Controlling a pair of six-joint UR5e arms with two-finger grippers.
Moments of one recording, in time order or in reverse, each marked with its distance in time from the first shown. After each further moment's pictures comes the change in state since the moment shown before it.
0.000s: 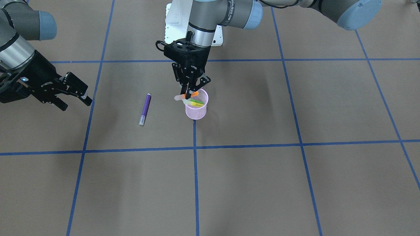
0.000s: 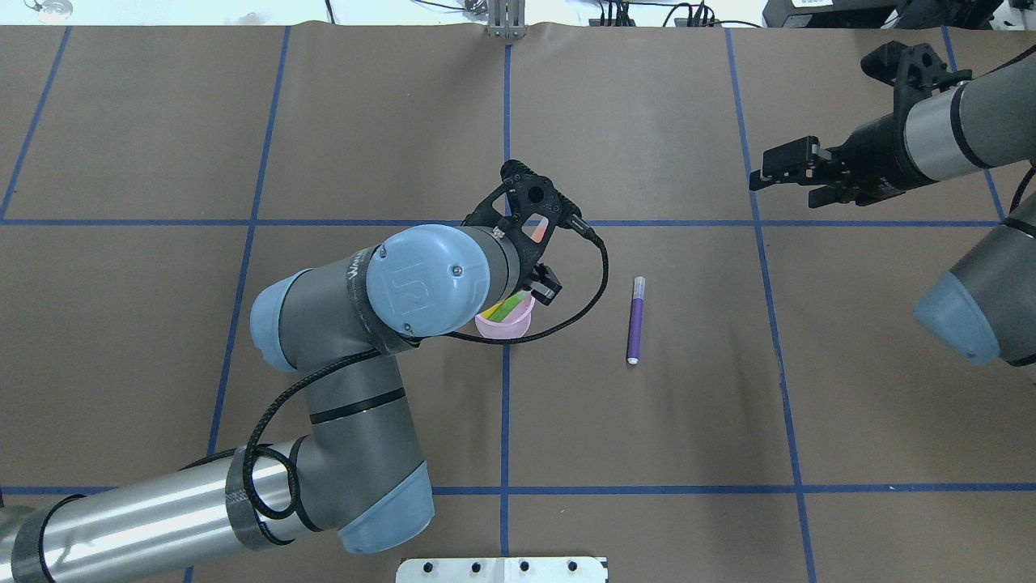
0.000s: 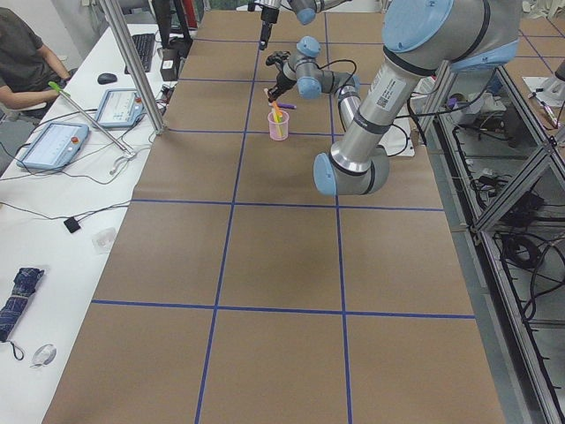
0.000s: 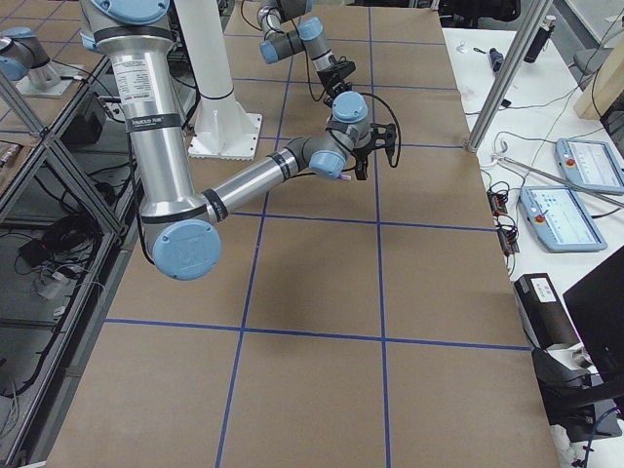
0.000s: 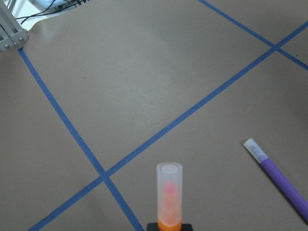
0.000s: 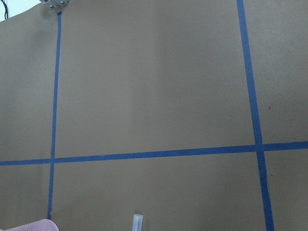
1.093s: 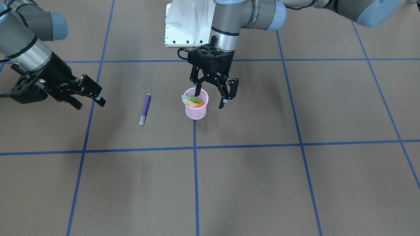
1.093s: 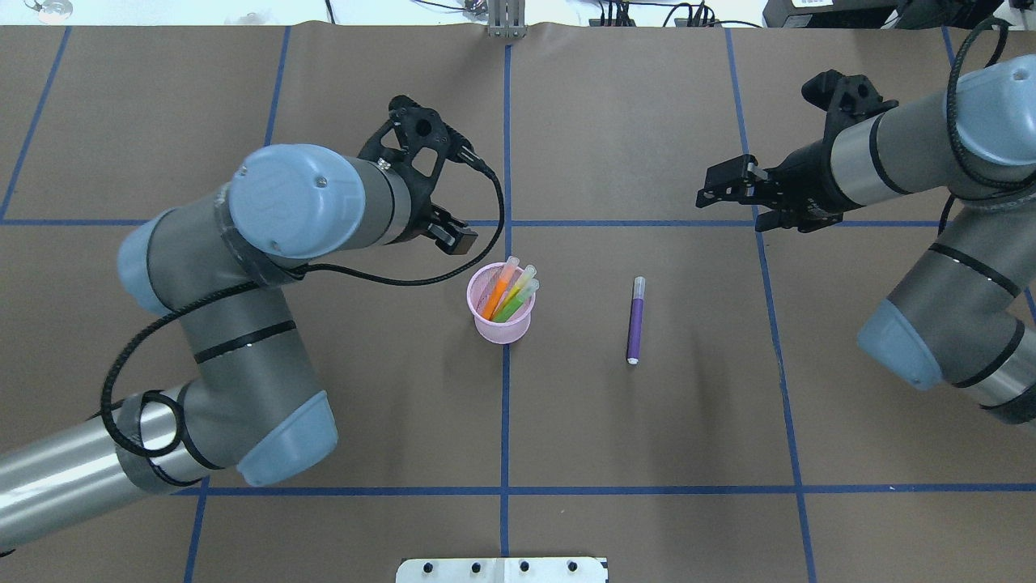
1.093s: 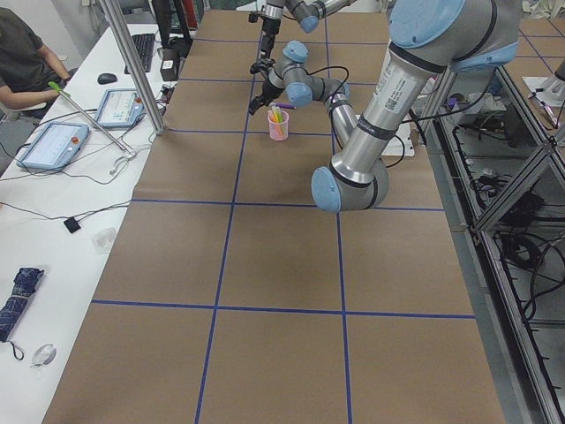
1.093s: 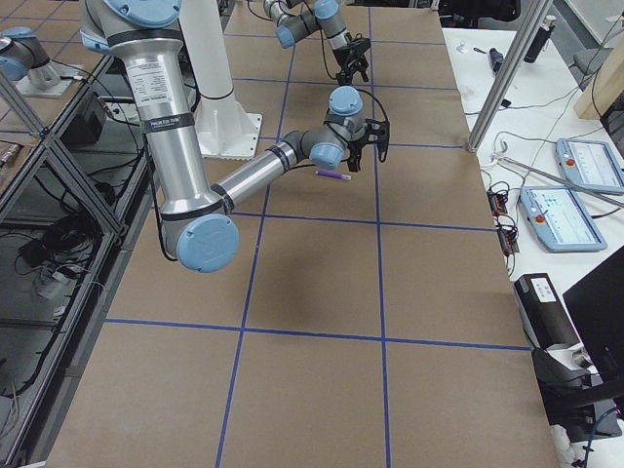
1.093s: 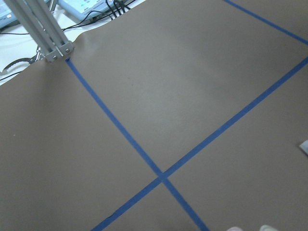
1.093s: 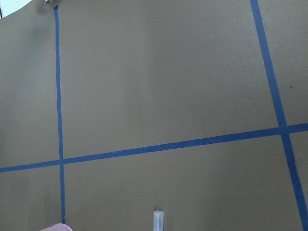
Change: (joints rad) left arm -0.176 0.147 -0.150 0.096 -0.143 0.004; right arm -0.136 0.074 -0.015 -0.042 -0.104 0.193
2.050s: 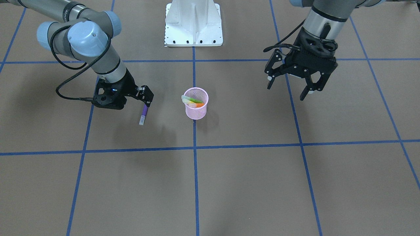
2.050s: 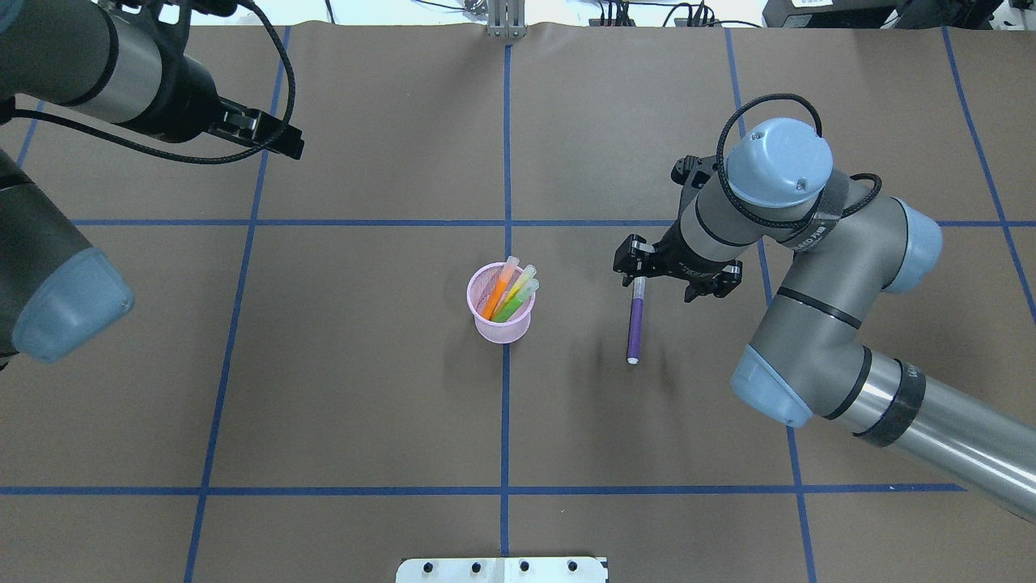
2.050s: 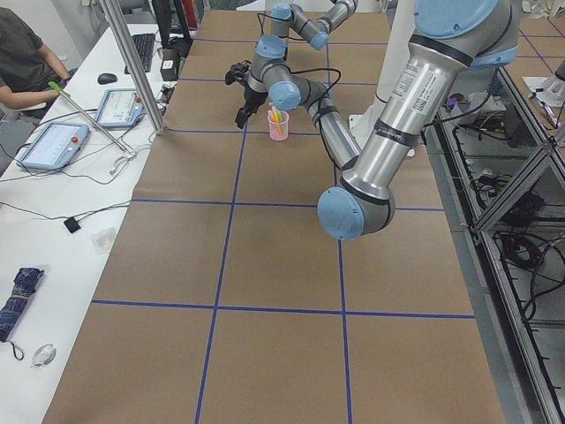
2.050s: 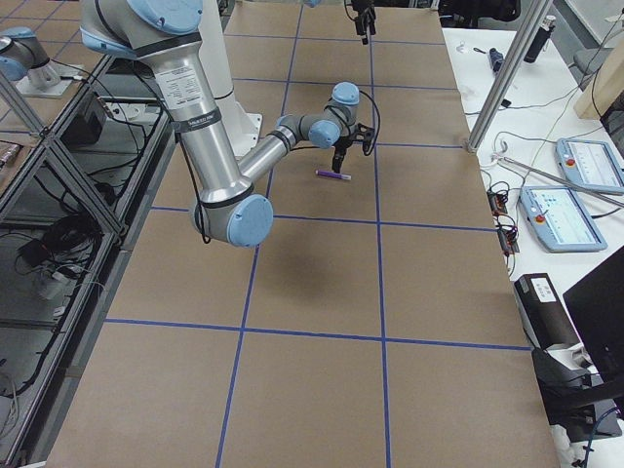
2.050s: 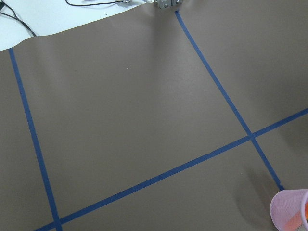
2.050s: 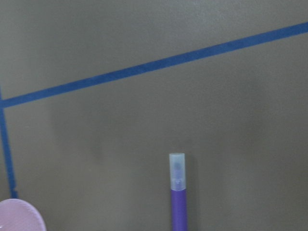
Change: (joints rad) left arm -0.330 0.179 -0.180 0.072 -0.395 -0.129; right arm -0.165 0.182 -0.128 -0.371 -0.022 -0.037
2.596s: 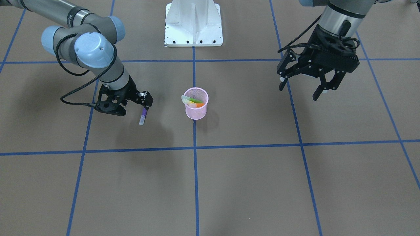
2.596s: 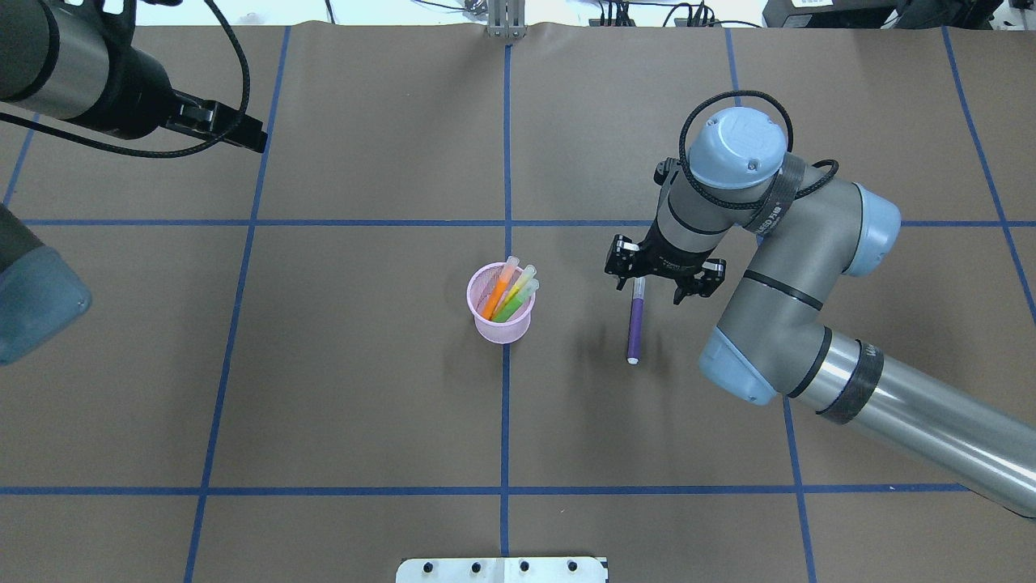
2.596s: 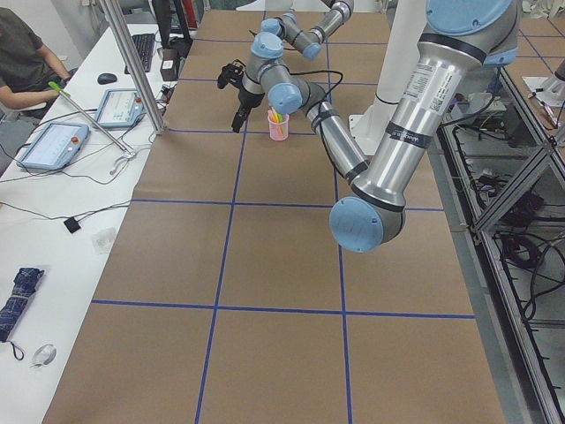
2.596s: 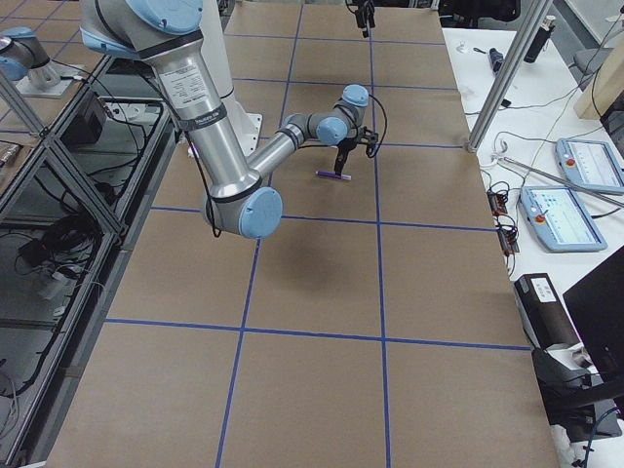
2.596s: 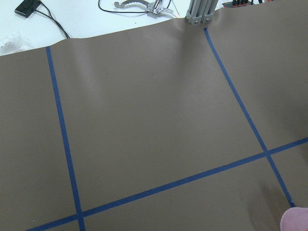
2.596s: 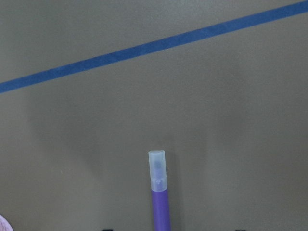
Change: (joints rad) left arm -0.024 0.064 -0.046 -0.006 -0.008 -0.013; right arm 0.000 0.070 -0.101 -0.061 0.040 -0.031
